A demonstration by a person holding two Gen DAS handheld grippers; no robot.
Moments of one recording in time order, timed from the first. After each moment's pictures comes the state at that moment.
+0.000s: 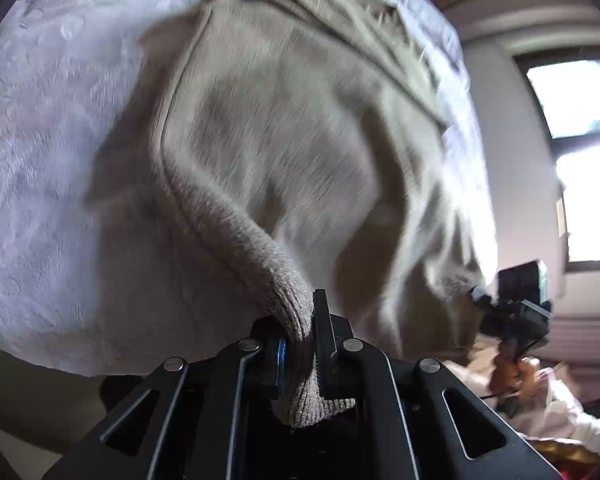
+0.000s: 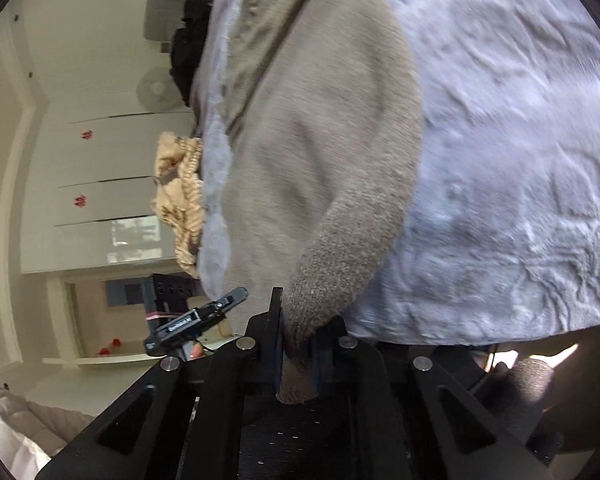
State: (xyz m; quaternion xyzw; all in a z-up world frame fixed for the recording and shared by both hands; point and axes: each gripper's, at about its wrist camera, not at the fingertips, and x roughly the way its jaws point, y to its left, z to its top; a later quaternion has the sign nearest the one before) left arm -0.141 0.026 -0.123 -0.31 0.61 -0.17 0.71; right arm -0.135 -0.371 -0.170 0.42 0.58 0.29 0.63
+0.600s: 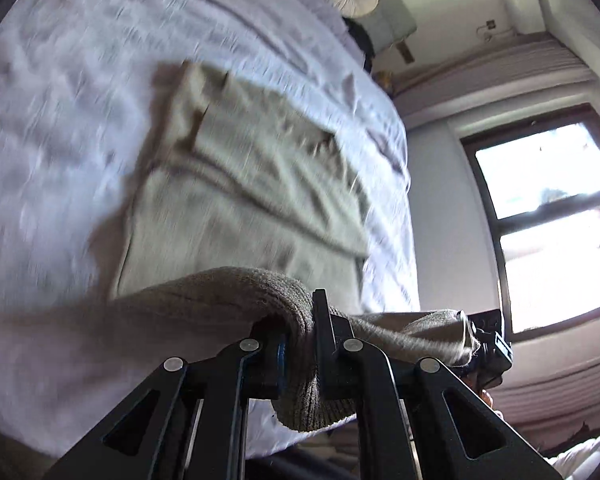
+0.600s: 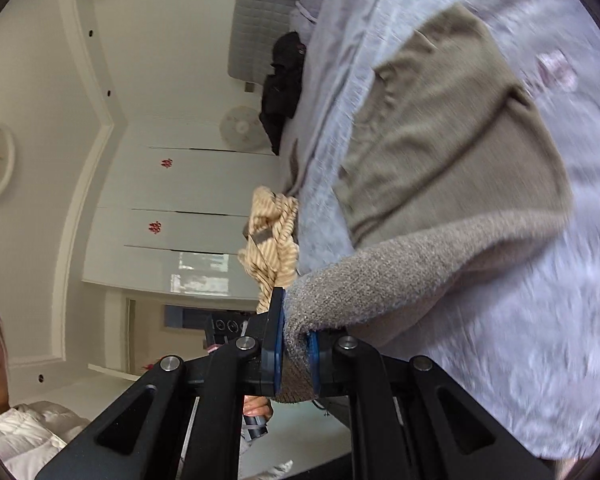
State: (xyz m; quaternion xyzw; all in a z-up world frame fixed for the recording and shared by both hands) left arm -0.043 0.078 -0.035 -0.40 0.48 -0.18 0.76; right arm -0.021 -0.356 -0.063 0.48 0.45 0.37 0.66
